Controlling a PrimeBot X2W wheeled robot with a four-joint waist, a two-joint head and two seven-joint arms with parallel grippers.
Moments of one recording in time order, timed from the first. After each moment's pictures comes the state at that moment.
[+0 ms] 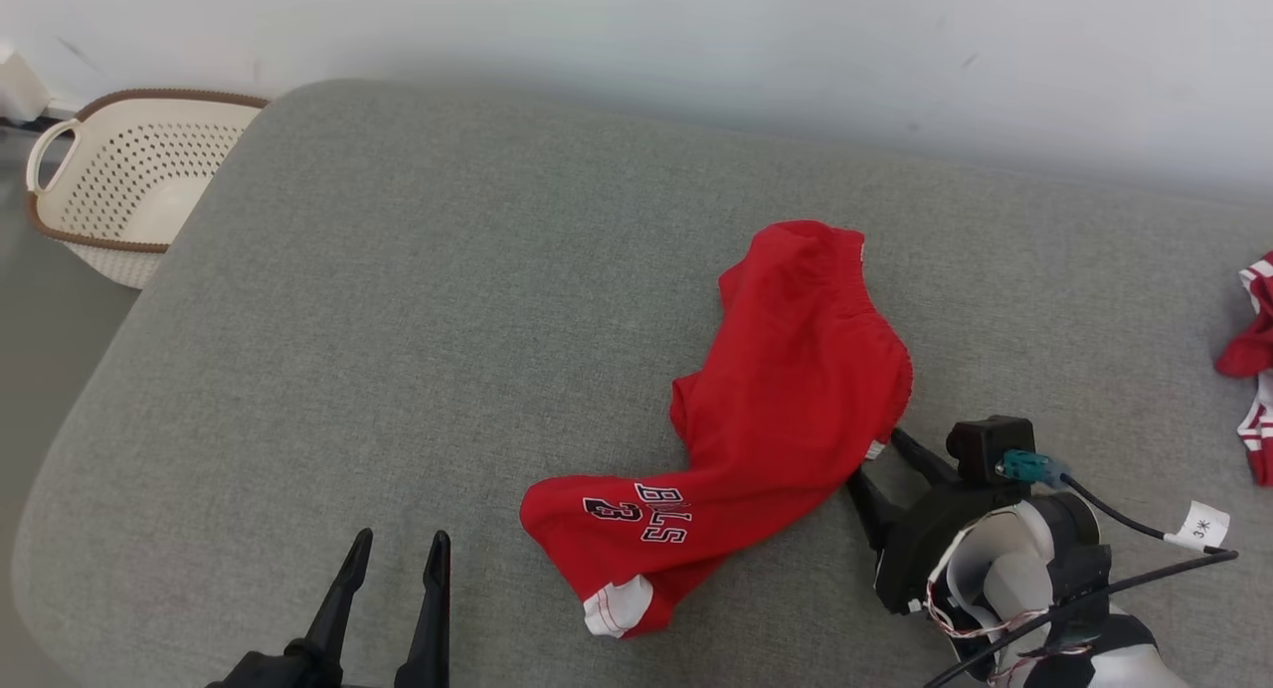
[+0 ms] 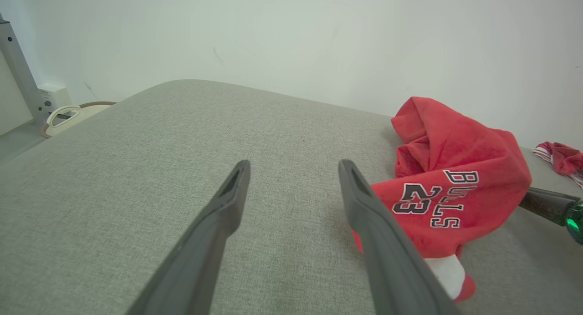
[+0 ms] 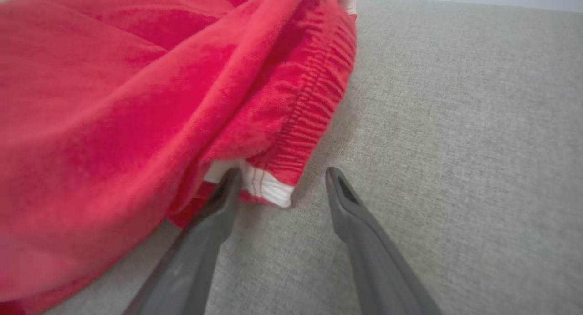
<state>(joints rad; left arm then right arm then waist) -0.06 0.05 -0.13 0.03 -0.20 -0.02 -0.26 -0.64 -0.28 0.85 0.87 0.72 0.13 -0.22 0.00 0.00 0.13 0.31</state>
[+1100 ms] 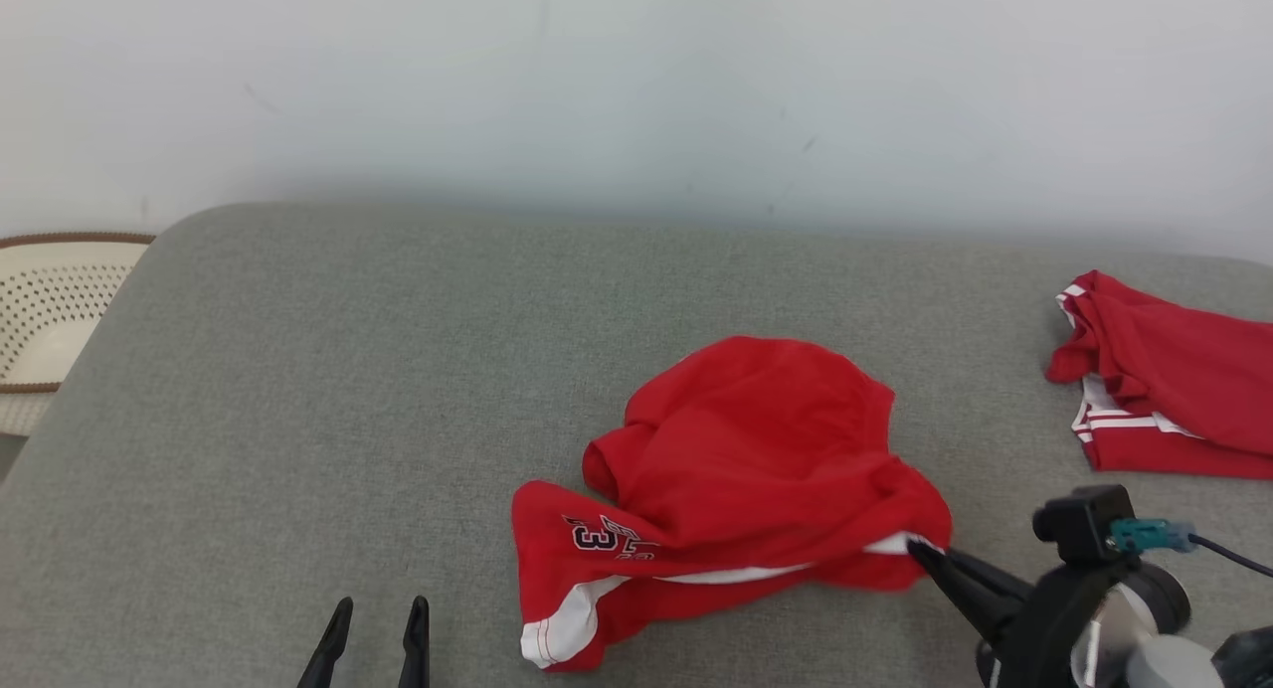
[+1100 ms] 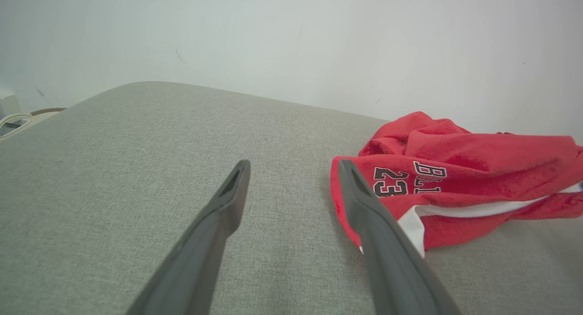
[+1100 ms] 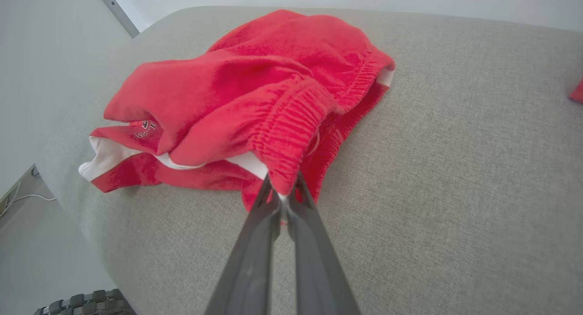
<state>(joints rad) 0.02 0.05 -0.09 0.07 -0.19 -0.02 -0.26 -0.39 -0.70 0.99 0.21 0.97 0.13 -0.02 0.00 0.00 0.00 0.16</state>
